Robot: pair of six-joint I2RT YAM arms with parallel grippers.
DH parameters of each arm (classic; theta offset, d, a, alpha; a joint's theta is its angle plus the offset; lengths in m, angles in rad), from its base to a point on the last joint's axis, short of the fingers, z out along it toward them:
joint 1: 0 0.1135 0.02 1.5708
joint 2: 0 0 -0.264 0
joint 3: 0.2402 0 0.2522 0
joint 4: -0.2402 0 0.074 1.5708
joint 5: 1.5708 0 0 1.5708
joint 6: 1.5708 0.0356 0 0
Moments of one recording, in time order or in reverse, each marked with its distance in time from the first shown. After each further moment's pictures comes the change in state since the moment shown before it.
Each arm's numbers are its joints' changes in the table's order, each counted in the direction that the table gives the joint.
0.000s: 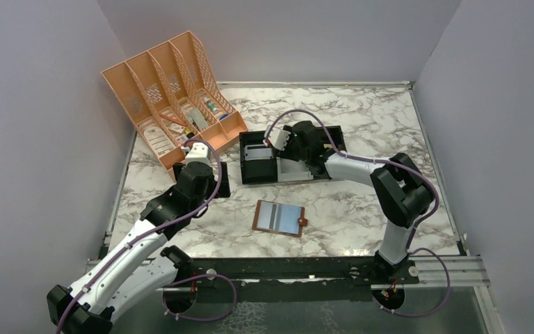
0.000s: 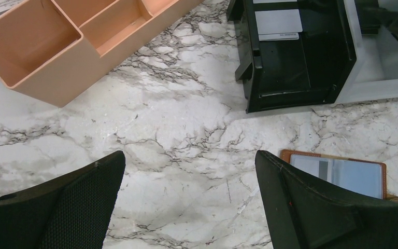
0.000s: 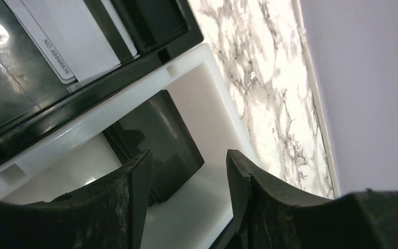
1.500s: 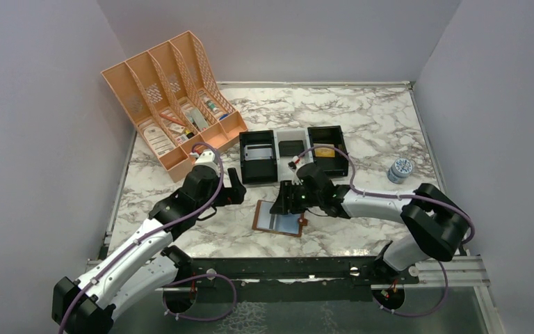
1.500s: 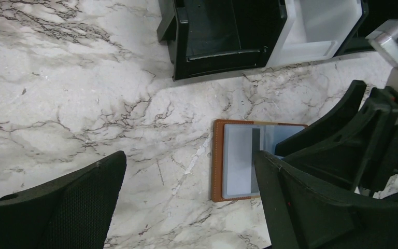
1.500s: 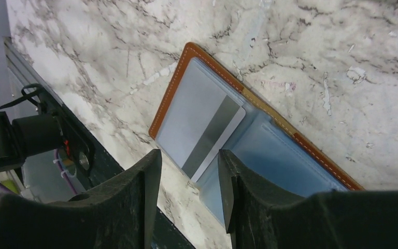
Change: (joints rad) left arm 0.000 -0.029 -0.104 0.124 0.276 -0.186; right arm 0.200 0.353 -0.423 -0.097 -0.352 1.545
